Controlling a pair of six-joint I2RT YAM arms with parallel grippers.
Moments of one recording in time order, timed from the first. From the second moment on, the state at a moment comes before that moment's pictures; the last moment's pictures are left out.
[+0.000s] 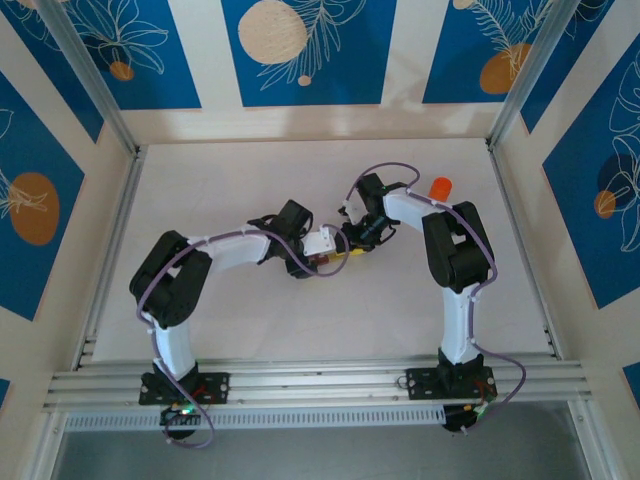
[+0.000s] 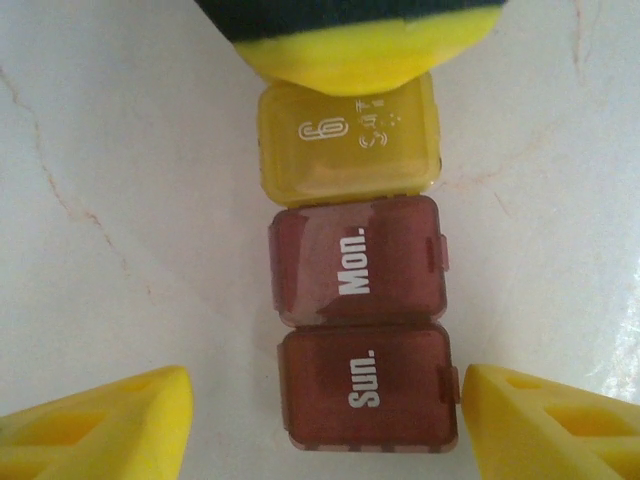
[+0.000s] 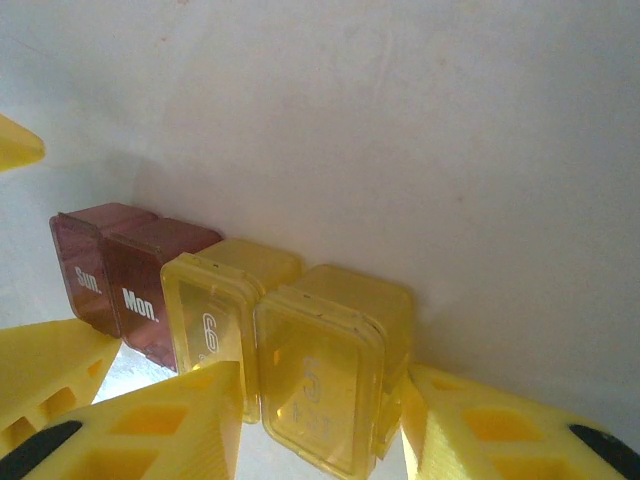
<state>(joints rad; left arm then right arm) -0.68 1.86 1.16 -0.37 0.14 0.66 0.38 2.06 1.42 -0.82 -0.54 0.08</state>
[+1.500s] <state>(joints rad) -0.61 1.88 1.22 -0.46 0.24 0.58 0.41 2.07 1.47 -0.87 -0.44 0.06</state>
